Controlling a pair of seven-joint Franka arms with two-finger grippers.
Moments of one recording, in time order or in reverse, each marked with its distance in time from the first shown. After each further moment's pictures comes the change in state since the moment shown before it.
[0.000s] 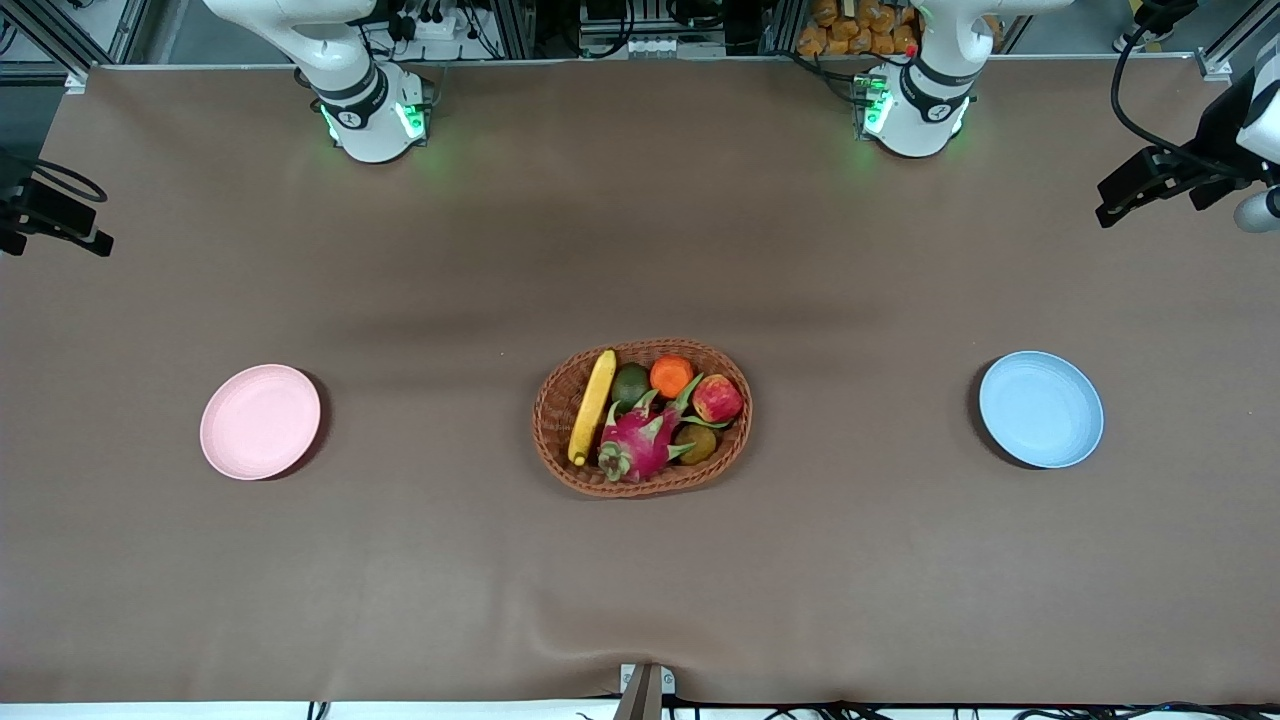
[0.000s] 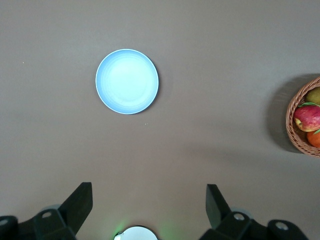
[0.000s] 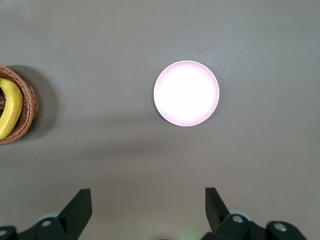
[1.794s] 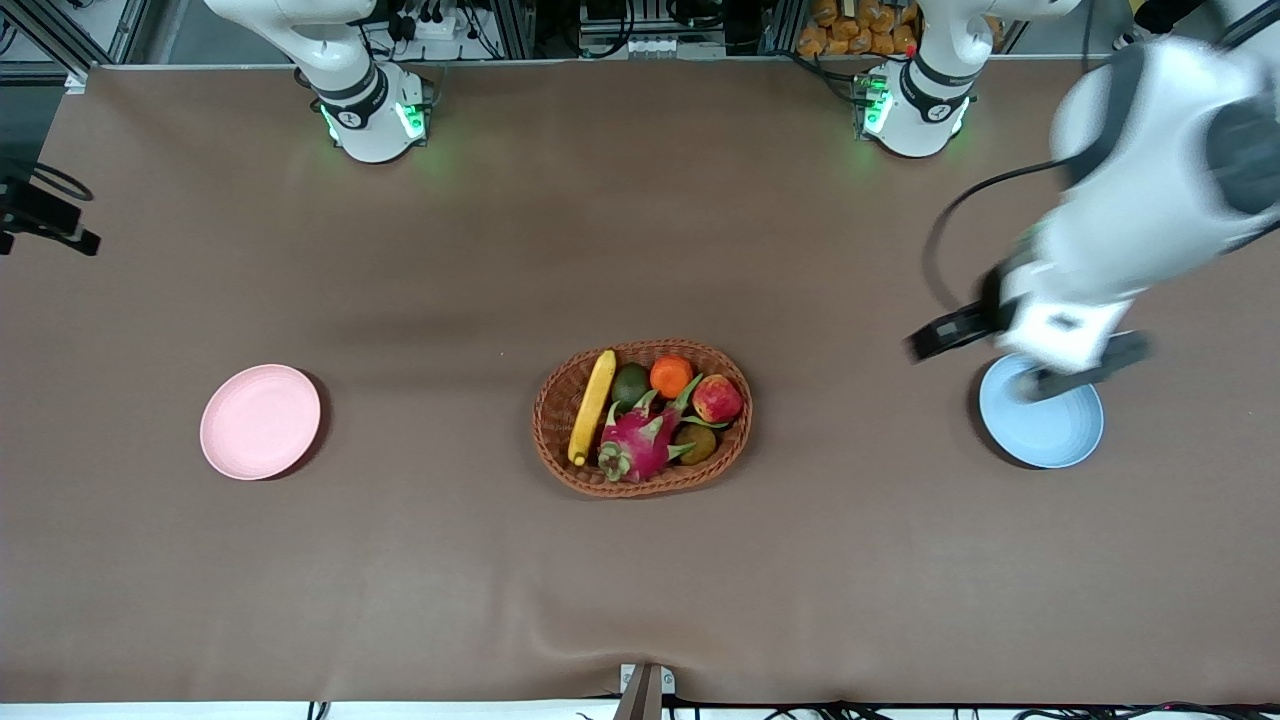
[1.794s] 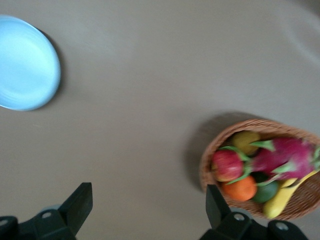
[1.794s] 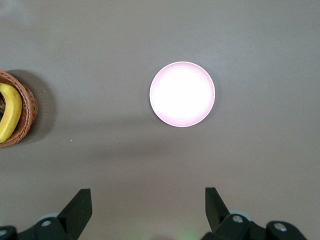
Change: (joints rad) left arm -0.259 0.357 -0.008 0.045 -0.123 0.353 -0.539; right arm -0.051 0.000 -0.005 0.002 0.024 0.002 -0.027
